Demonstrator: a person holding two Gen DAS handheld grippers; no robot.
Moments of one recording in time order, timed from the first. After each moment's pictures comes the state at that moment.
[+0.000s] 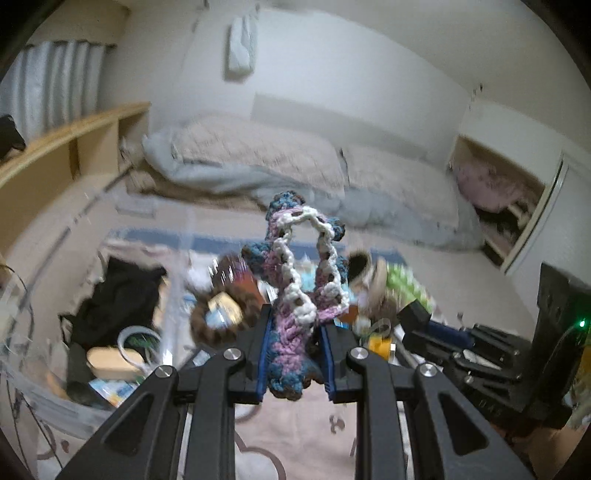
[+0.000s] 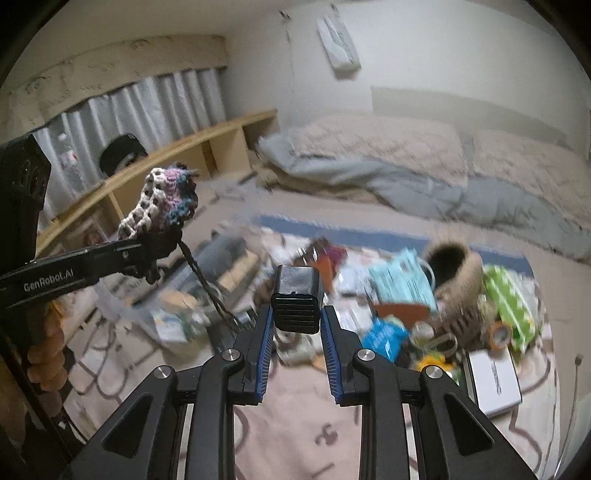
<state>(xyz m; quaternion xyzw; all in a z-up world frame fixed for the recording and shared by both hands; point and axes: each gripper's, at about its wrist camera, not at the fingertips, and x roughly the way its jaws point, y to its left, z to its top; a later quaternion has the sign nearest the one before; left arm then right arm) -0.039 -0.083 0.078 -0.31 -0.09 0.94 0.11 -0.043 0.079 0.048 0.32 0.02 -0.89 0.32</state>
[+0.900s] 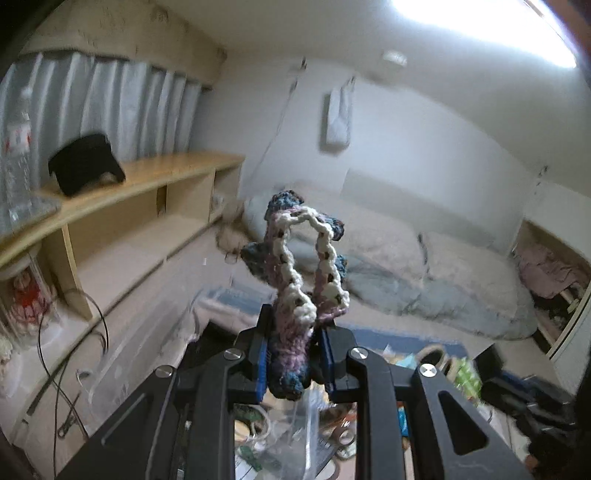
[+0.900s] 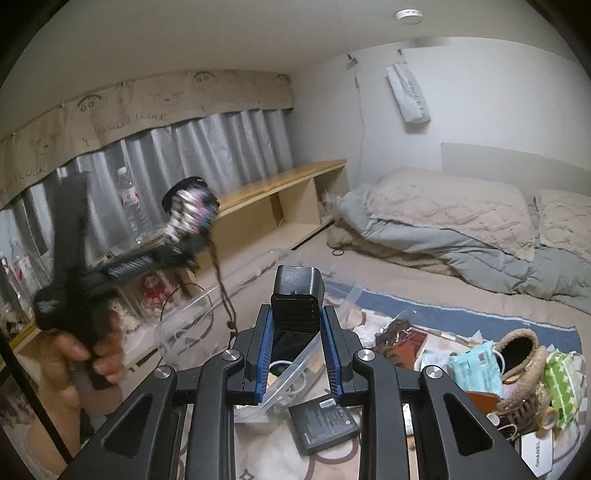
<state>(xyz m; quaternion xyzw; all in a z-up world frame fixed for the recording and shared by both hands) -0.061 -0.224 0.095 -0.25 -0.13 0.96 -0.04 -0.036 -0.015 0.112 0.25 0.00 -0.87 0.42</state>
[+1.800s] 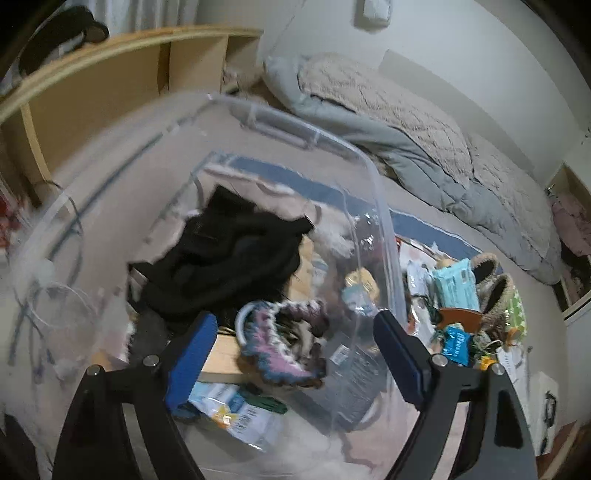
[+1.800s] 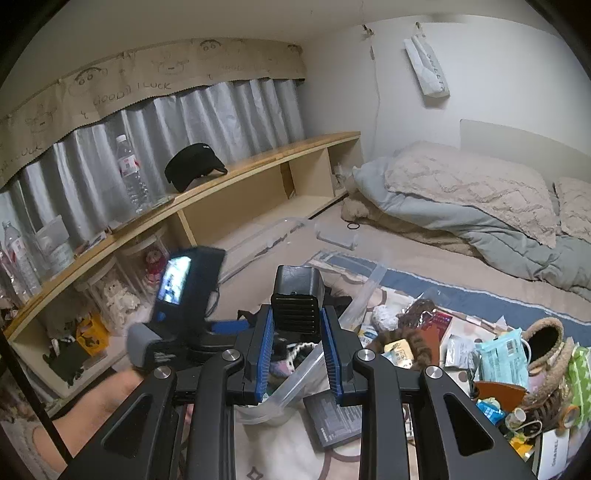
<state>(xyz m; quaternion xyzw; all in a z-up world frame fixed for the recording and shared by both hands) -0.113 -0.233 -0.020 -0.43 -0.14 0.89 -0.06 -0.043 -0.059 0.078 0.29 0.02 -0.85 0.43</state>
